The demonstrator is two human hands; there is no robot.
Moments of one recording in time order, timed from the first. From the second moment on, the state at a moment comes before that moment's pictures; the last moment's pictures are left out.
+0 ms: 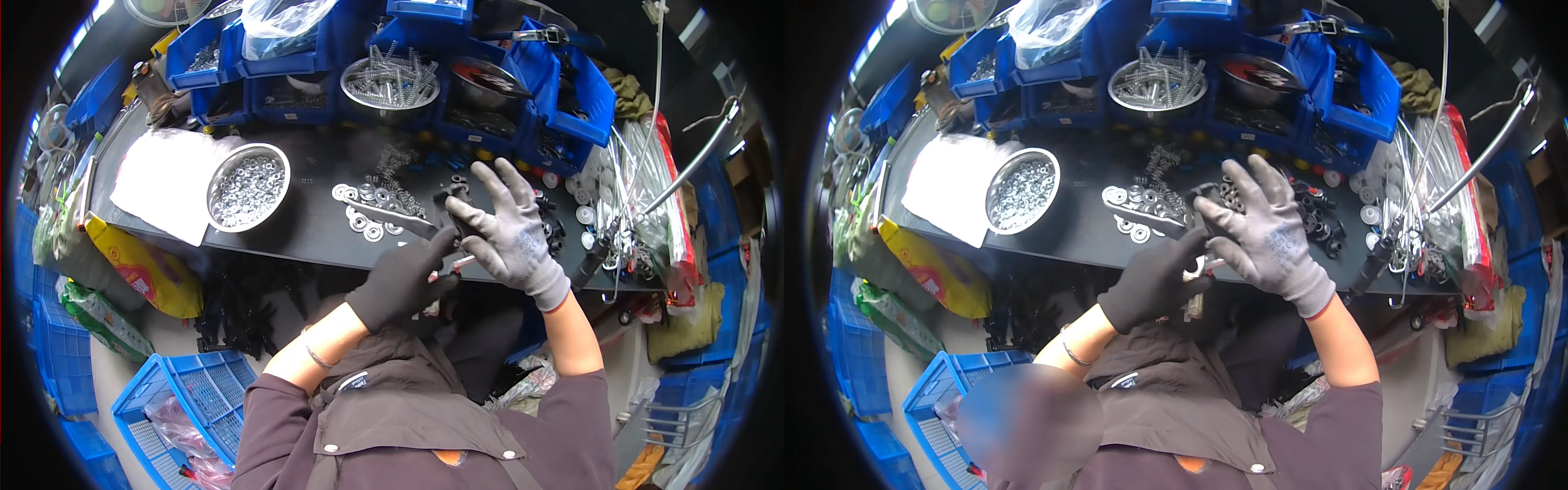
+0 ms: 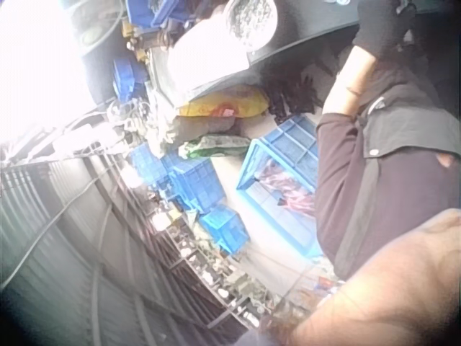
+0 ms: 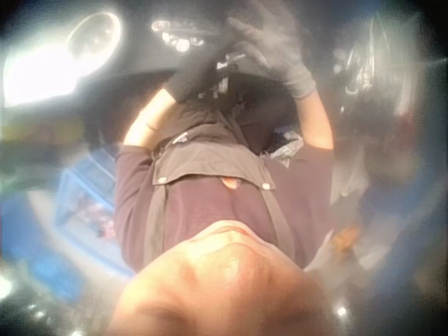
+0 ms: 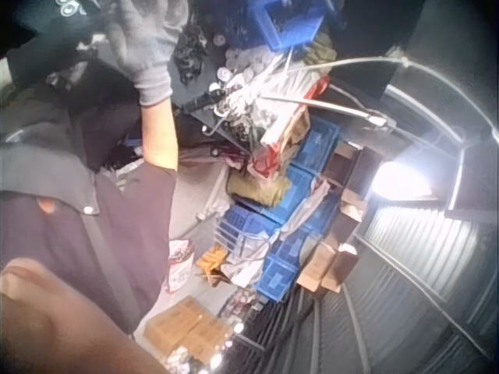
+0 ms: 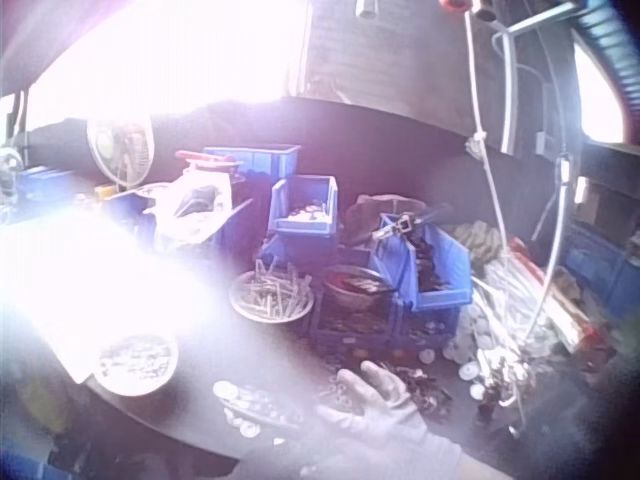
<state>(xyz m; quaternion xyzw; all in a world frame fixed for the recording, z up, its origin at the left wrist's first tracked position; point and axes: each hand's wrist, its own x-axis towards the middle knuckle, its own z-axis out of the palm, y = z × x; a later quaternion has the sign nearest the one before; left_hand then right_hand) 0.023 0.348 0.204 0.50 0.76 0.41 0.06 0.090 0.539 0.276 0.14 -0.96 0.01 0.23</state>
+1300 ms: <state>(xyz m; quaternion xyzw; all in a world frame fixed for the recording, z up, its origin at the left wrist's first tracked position) -0.006 0.305 0.217 0.24 0.45 0.78 0.37 0.056 0.578 0.194 -0.09 -0.98 0.16 -0.02</state>
